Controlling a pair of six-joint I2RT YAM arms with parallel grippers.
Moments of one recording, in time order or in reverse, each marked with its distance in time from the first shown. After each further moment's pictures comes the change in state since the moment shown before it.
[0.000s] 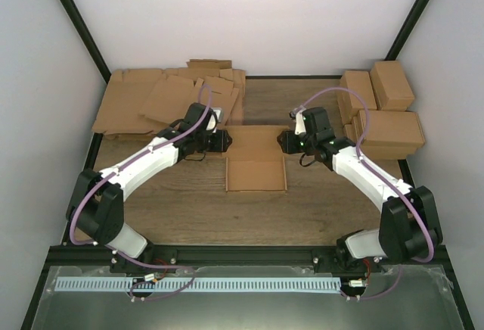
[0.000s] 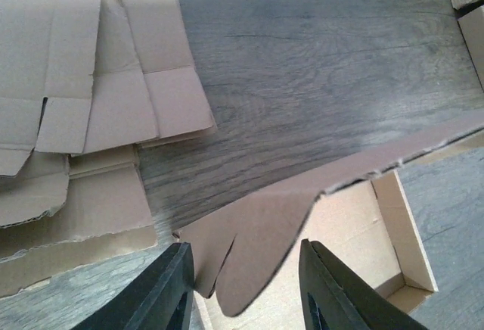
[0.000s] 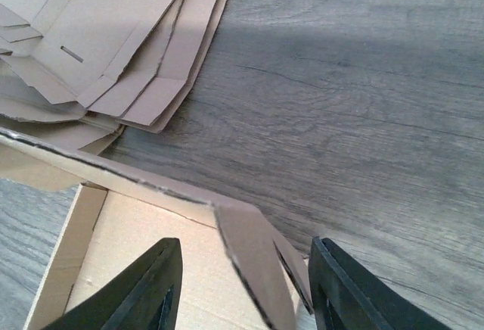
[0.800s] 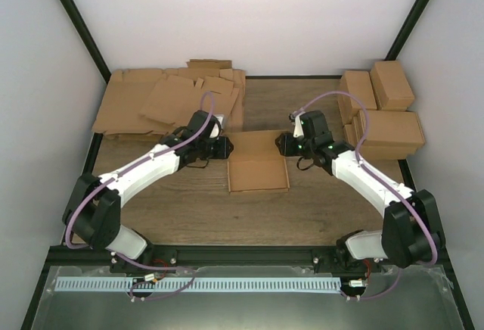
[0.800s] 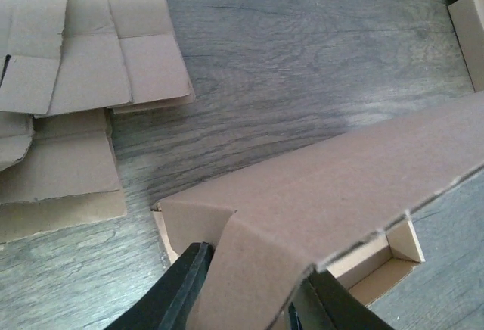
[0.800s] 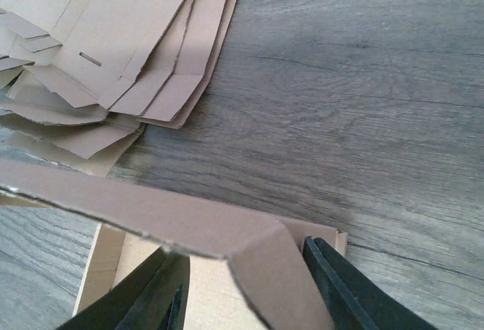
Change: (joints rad) left arm -0.055 -0.035 -0.064 0.036 -0.004 -0.077; right arm 0.040 -0.027 -0.034 0.022 -0.005 0.113
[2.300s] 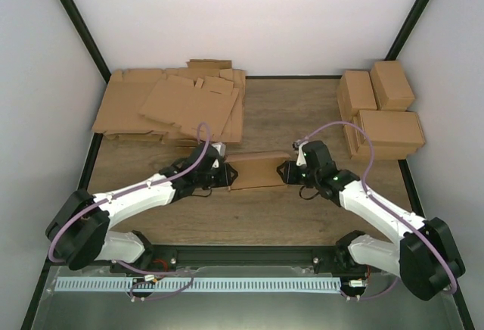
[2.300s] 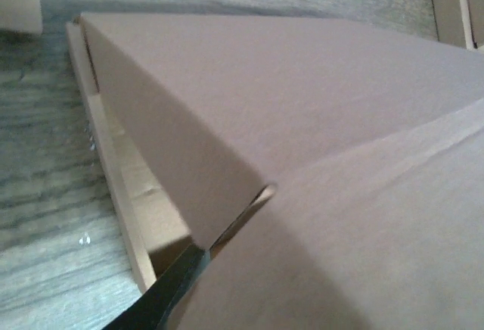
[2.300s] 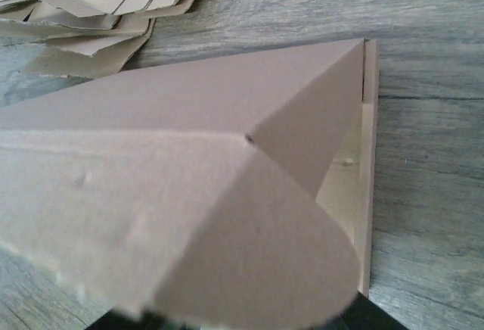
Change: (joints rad) left arm -0.157 -0.164 -0.336 0.230 -0.022 -0.296; right arm 0.084 -0.221 -0.307 0.062 -0.026 0.168
